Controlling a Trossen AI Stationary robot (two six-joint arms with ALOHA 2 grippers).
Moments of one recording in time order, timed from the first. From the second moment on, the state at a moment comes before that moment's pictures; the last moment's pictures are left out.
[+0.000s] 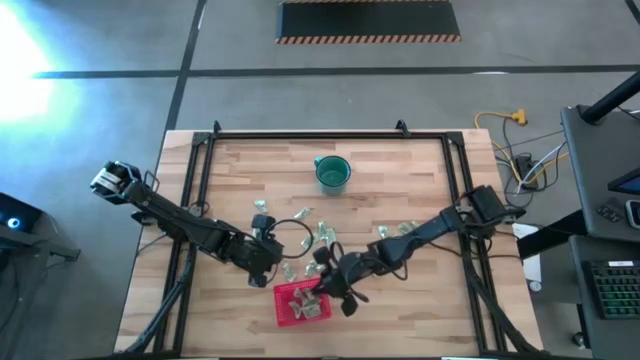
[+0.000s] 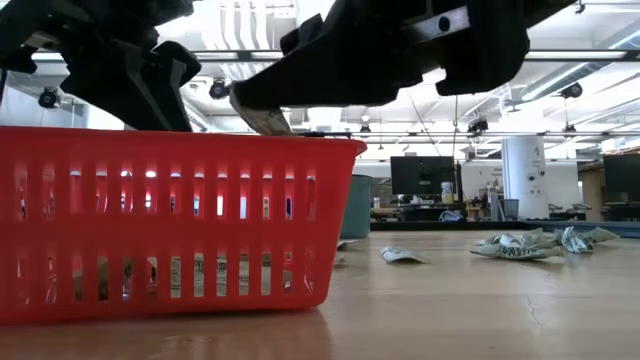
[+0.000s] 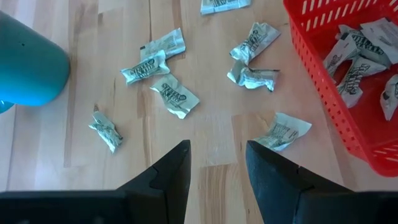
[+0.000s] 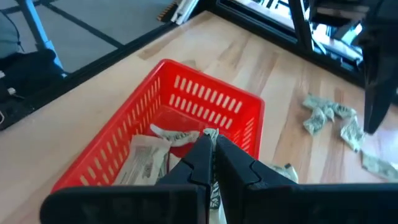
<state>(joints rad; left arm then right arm) -0.46 1.34 0.85 -0.49 -0.40 -0.18 0.36 1.97 1.09 0.41 -0.04 -0.23</state>
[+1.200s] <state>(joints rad) -0.40 1.31 0.71 -0.75 -0.52 -0.47 0.37 1.75 1.08 0.01 -0.10 -0.16</state>
